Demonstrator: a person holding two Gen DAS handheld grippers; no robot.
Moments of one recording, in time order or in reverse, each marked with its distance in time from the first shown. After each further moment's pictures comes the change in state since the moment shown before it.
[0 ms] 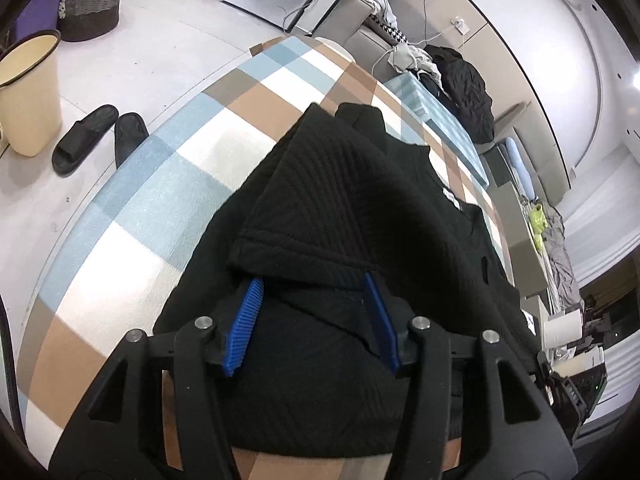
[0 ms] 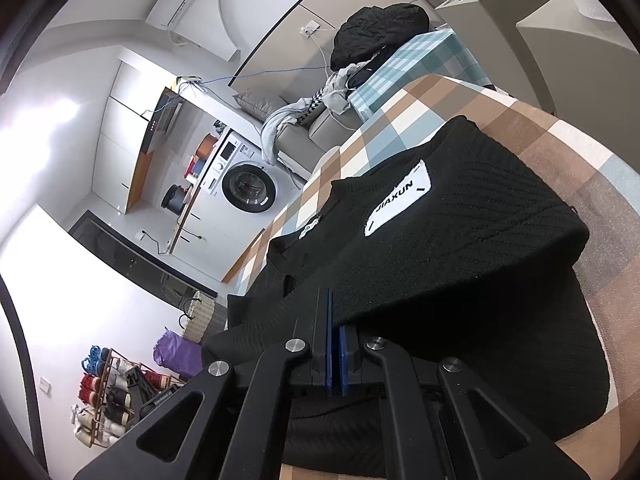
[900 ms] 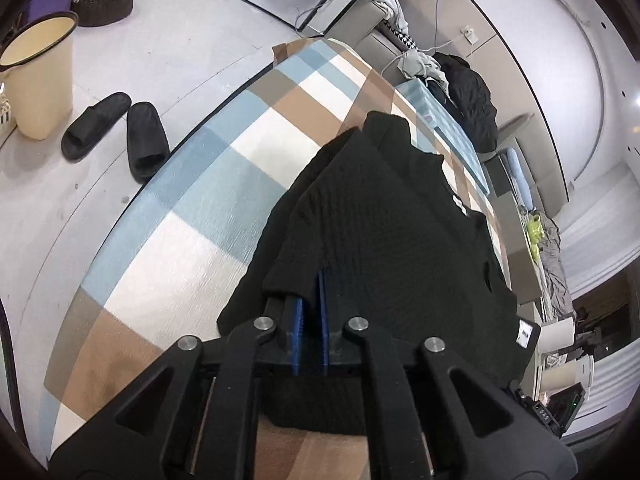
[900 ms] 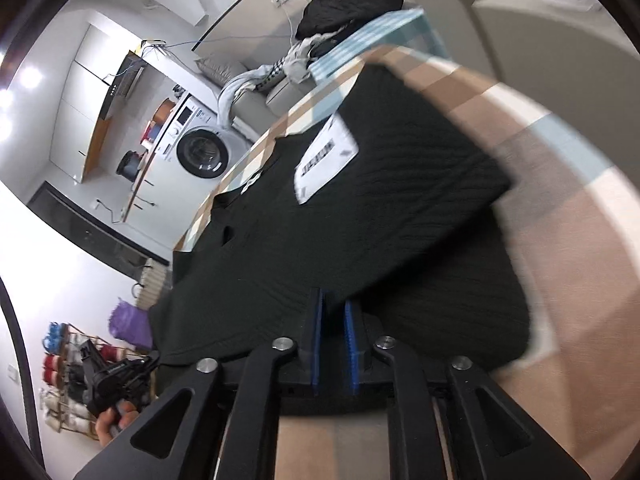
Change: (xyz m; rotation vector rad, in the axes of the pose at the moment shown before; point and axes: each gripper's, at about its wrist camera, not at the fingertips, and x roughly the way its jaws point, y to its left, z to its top) left arm -0.017 0.037 -0.003 -0.047 0.009 -0.005; right arm -0.025 -0.024 -0.021 -0.051 0.105 -0.205
